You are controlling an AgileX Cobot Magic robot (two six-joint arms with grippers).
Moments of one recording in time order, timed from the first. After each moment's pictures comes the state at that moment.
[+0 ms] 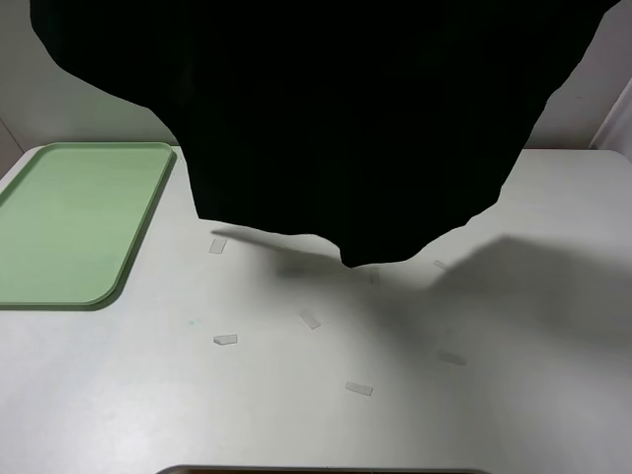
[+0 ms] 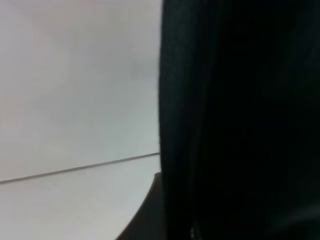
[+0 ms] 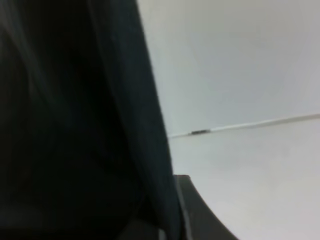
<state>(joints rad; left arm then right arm) -0.61 1.50 -1.92 0.35 1.05 0.97 0.64 1.42 -1.92 -0.25 1.22 -0.79</state>
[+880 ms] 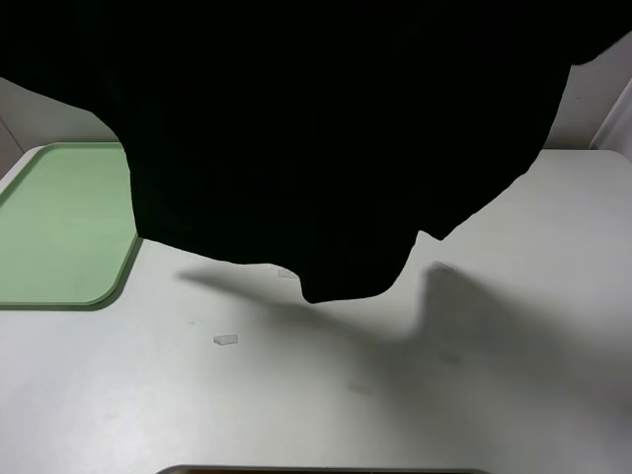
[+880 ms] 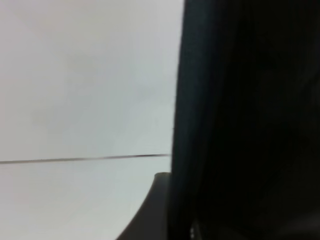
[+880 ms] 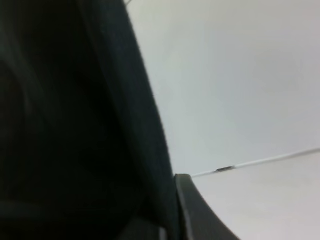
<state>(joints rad) -0.61 1.34 -1.92 0.22 1.16 0.96 0.74 1.29 -1.81 -0.21 1.21 -0.70</state>
